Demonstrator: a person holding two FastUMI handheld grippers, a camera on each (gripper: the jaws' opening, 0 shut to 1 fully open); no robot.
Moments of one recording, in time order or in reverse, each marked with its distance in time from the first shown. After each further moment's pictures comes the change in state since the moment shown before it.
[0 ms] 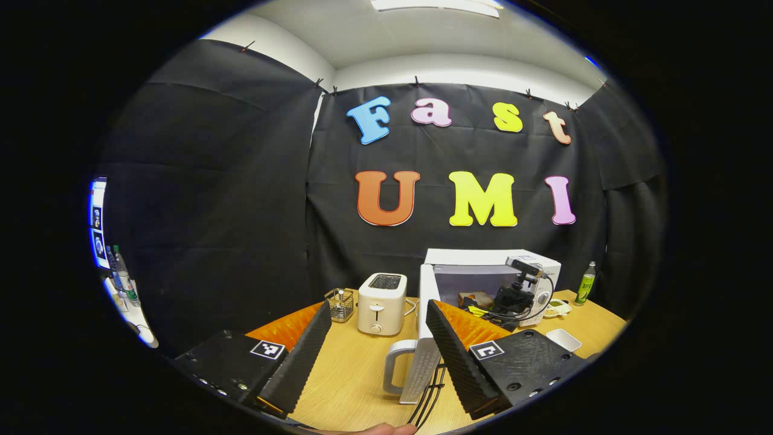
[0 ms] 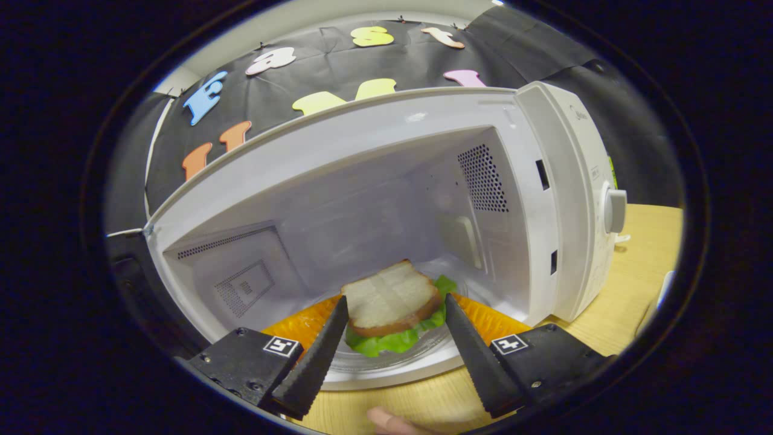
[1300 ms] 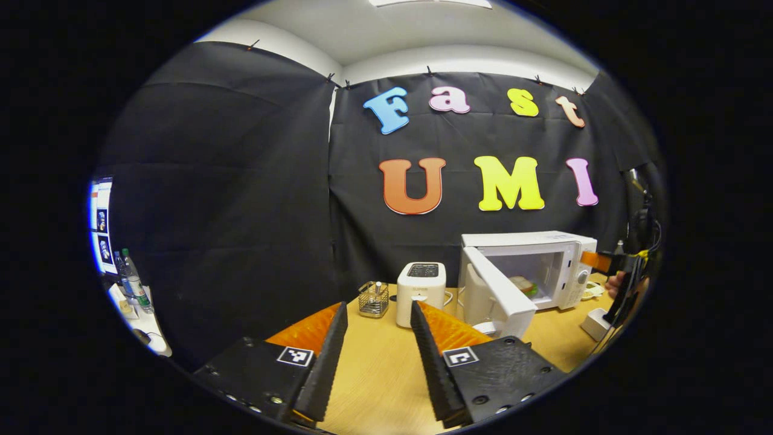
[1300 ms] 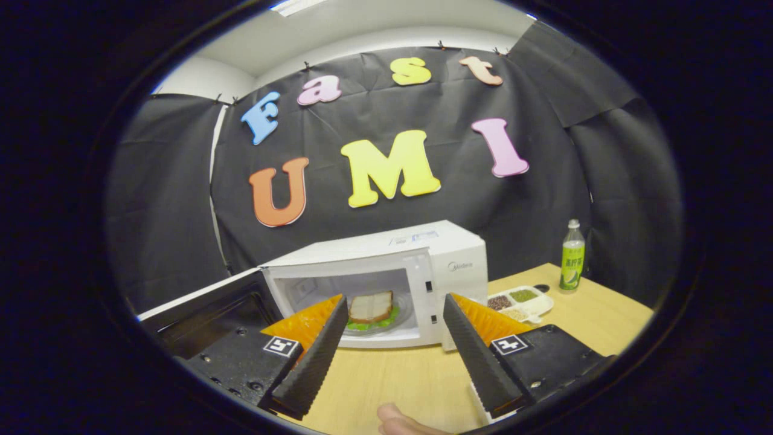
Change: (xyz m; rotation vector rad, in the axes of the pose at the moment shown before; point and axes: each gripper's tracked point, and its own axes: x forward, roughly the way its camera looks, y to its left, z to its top) left arm 0.030 0.077 -0.036 0.065 0.024 0.129; right arm -0.207 -0.092 0.155 -0.191 -0.043 0.224
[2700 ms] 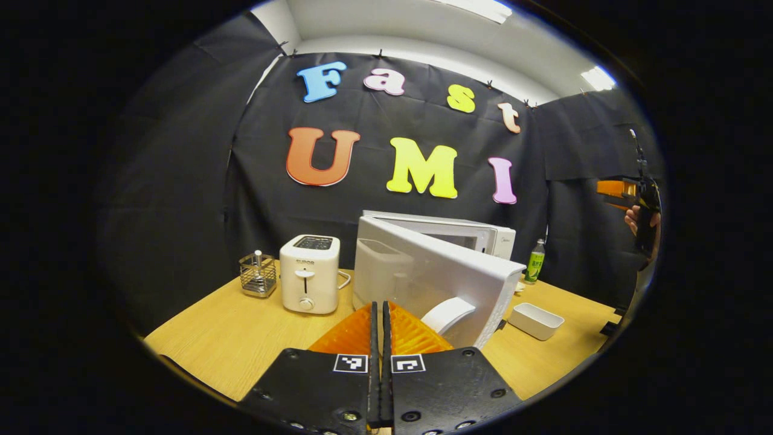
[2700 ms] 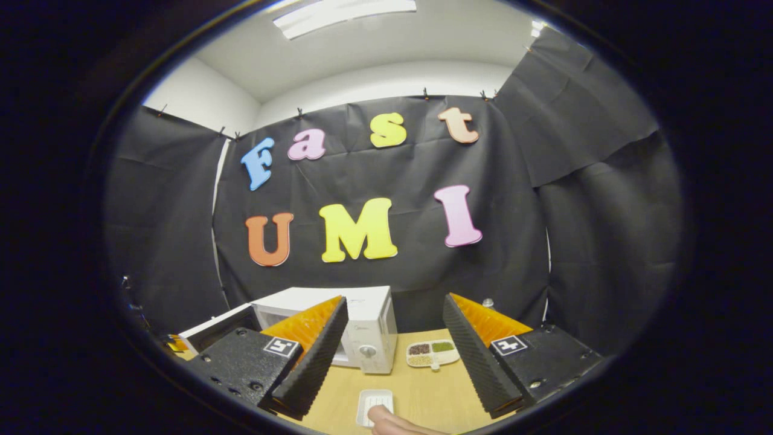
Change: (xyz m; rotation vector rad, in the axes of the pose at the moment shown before) left arm 0.021 -0.157 -0.061 -0.082 0.061 -0.562; right arm -0.137 -0.148 0.146 -0.053 -0.160 -0.023
